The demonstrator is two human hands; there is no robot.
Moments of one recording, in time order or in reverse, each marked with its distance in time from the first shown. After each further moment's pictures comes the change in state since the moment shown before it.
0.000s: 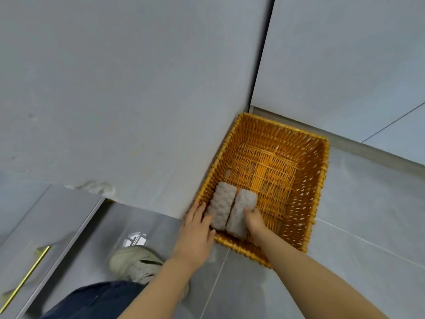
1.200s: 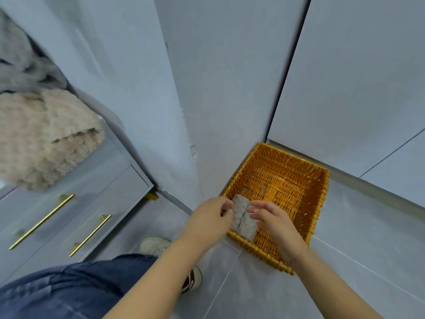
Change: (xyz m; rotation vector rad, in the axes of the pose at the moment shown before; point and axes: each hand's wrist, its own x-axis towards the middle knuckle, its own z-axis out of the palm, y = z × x) left_hand -0.105 0.066 -0.135 -0.426 0.167 -0.081; right_hand -0.248 -0.052 -0.059 -0.017 -0.258 -0.550
